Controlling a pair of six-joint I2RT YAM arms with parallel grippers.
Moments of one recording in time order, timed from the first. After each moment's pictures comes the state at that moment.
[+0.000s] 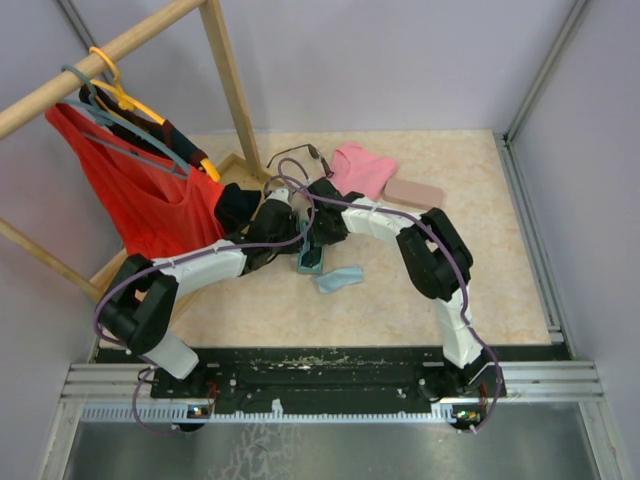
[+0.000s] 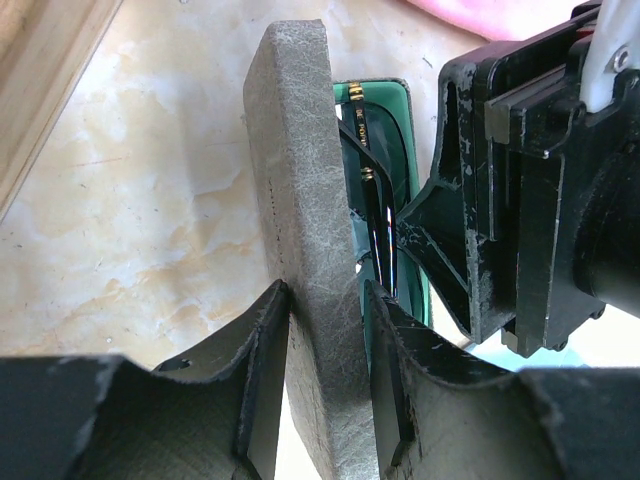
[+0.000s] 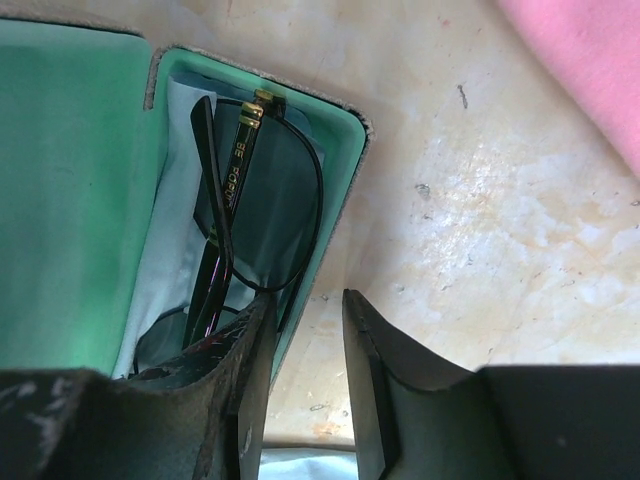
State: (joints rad) left arm -0.65 1.59 0.88 0.02 -0.20 -0.50; right arm 0.71 2.11 1.55 -0.52 0.09 0.38
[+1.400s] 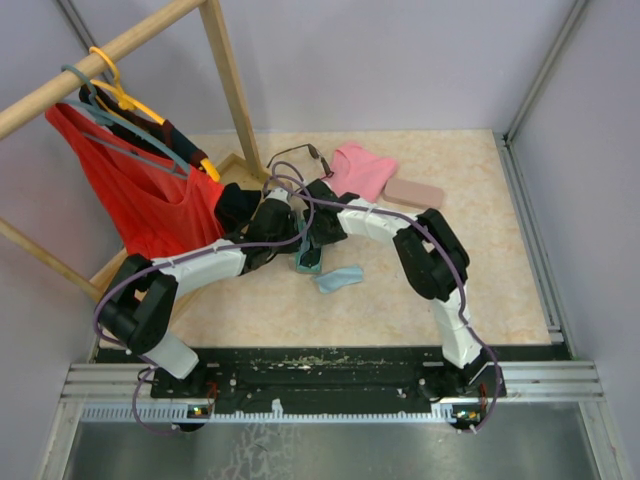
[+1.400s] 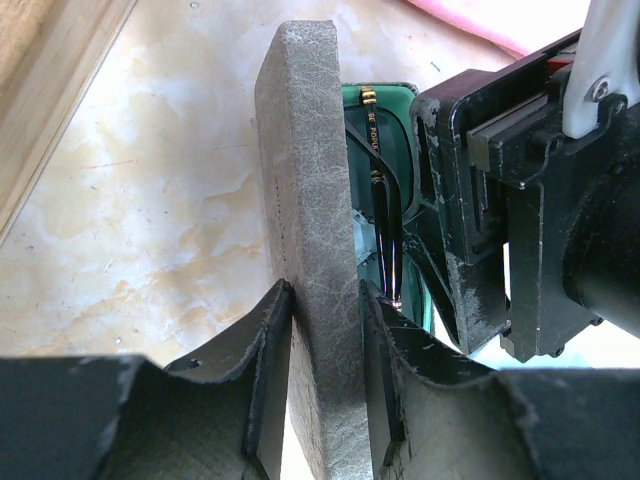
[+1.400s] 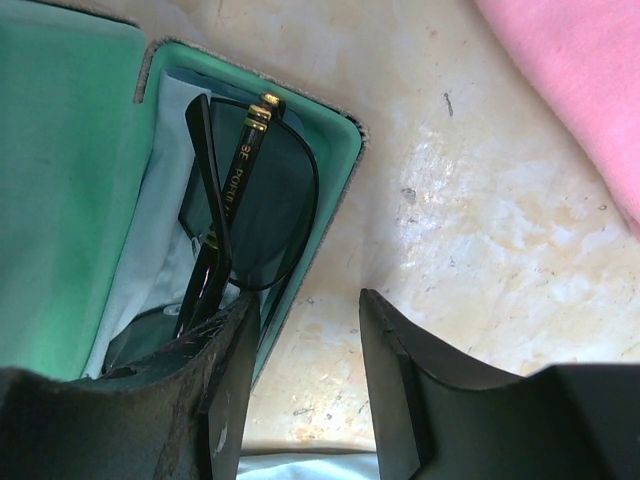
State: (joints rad) left arm -0.64 1.59 0.88 0.02 -0.20 -0.50; right arm 0.74 2.12 1.58 -0.55 0.16 0.34
